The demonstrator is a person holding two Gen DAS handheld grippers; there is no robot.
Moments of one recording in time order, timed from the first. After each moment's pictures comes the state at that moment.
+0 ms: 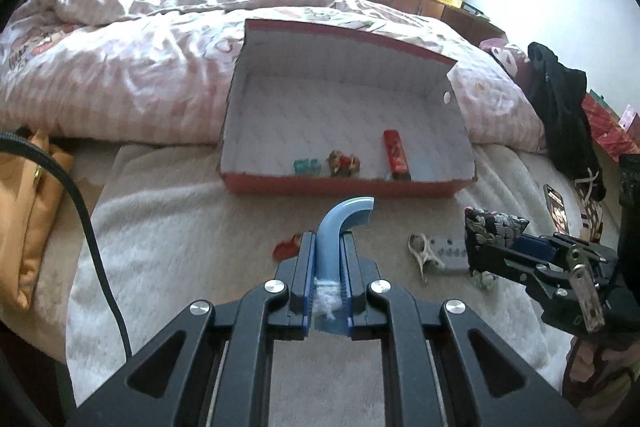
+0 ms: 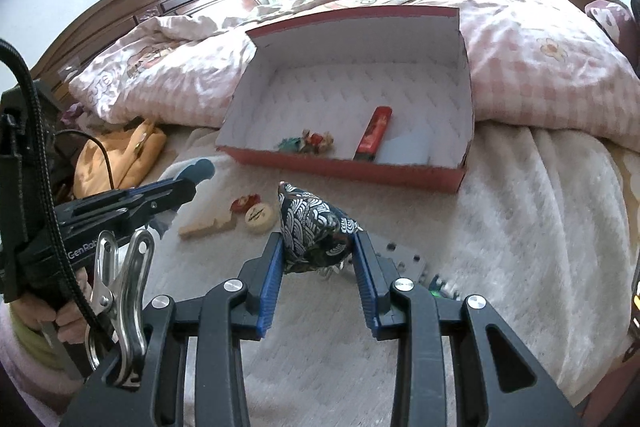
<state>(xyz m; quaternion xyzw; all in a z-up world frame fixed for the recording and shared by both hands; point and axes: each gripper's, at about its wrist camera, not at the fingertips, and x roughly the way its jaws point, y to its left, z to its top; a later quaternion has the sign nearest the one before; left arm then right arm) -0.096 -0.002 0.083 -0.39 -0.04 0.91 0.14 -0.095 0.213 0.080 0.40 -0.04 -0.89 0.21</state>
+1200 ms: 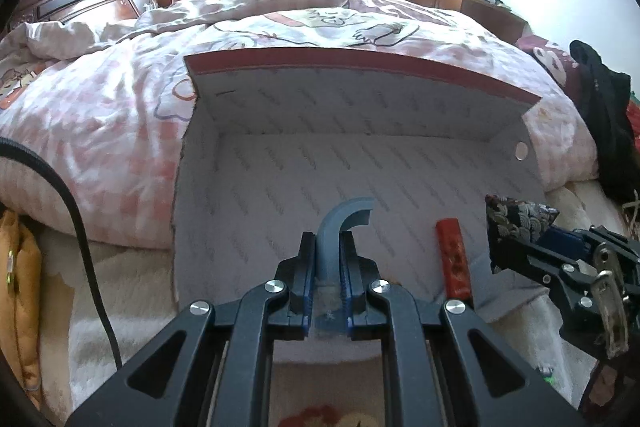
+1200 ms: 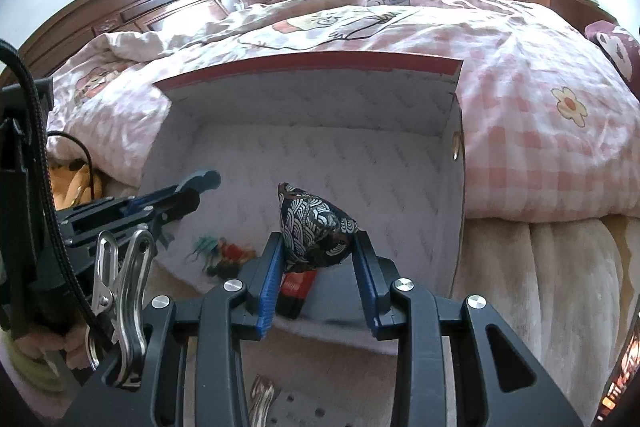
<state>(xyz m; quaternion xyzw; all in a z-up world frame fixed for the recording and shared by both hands) -0.241 0.034 0.071 -0.39 0.00 0.91 0.10 -0.230 0.212 0.083 0.40 -0.02 -0.90 0.16</state>
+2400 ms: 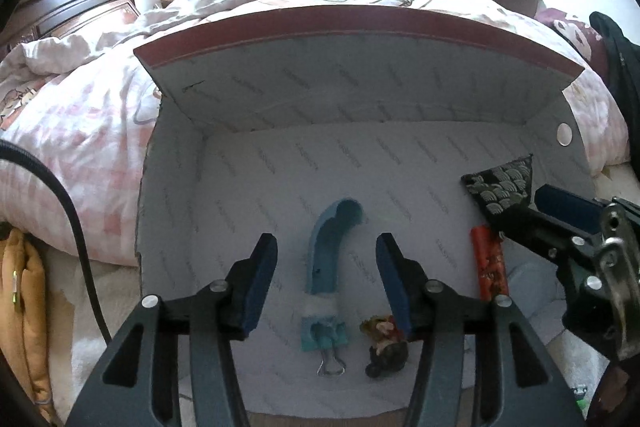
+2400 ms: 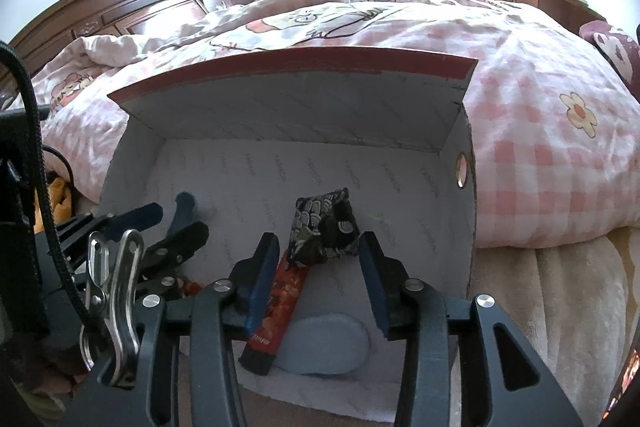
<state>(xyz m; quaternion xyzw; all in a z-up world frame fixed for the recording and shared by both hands) -0.262 0.055 0.048 -0.41 0.04 0.91 0.06 -0.262 0.208 0.069 0.39 -0.02 -0.91 0.13</state>
